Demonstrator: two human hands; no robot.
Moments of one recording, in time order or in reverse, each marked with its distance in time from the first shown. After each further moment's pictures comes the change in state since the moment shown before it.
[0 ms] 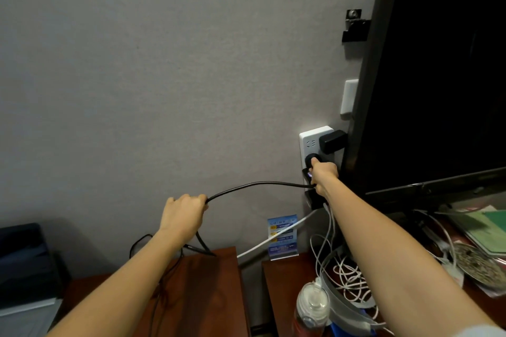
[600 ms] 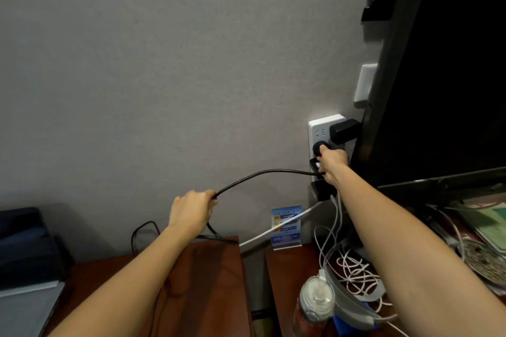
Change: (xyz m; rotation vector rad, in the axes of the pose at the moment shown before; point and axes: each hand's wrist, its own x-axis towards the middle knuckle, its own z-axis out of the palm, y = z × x) left_hand 0.002 0.006 0.028 -0.238 -0.037 -0.049; right_hand 0.010 -0.003 0.005 -0.013 -0.017 -0.038
